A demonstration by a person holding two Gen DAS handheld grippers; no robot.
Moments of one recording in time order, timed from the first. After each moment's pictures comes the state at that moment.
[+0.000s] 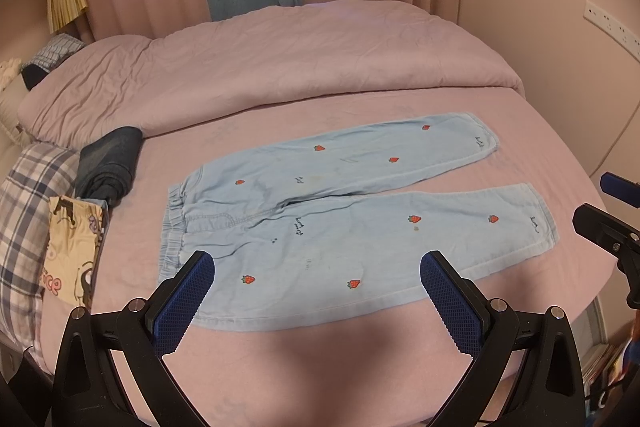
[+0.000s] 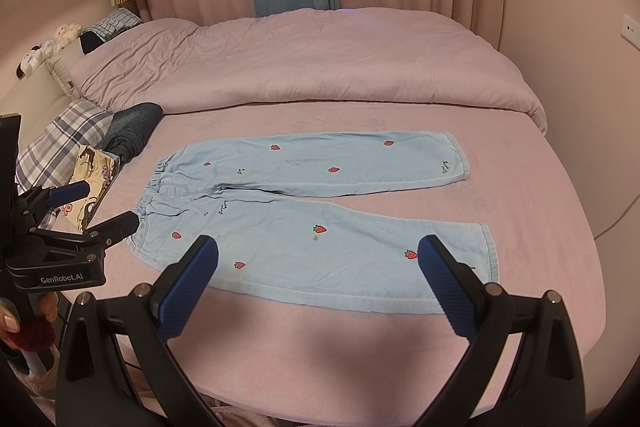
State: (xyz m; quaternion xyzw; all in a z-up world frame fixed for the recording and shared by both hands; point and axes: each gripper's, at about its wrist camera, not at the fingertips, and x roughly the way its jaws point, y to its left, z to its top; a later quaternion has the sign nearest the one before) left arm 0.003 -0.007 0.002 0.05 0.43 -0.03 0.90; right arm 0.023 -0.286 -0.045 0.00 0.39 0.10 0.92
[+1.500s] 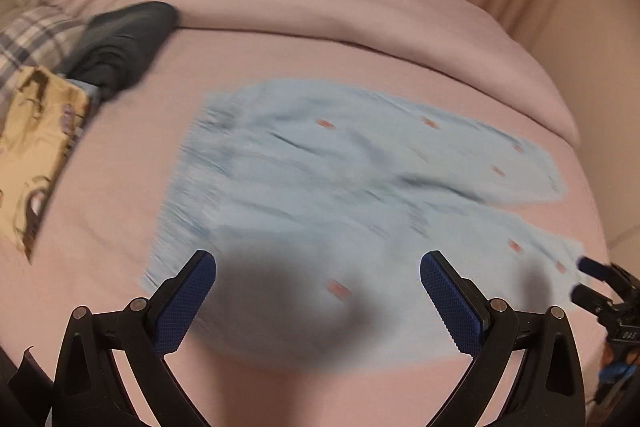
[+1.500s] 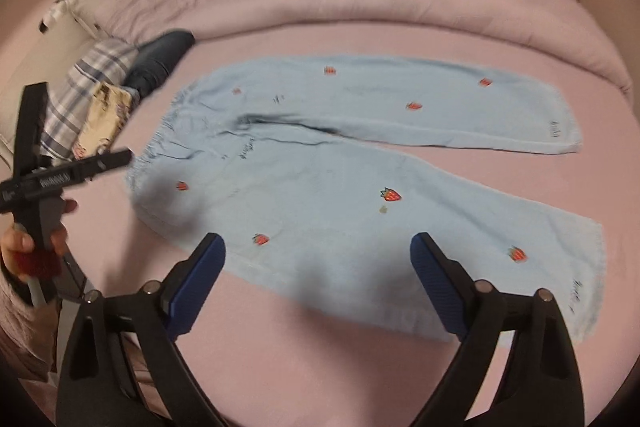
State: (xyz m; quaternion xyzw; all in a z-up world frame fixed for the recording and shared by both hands) left arm 0.085 0.167 -0.122 -0.12 0.47 0.02 0.87; right arm 0.114 -0.234 -0.174 -0.01 0.49 0.21 0.85
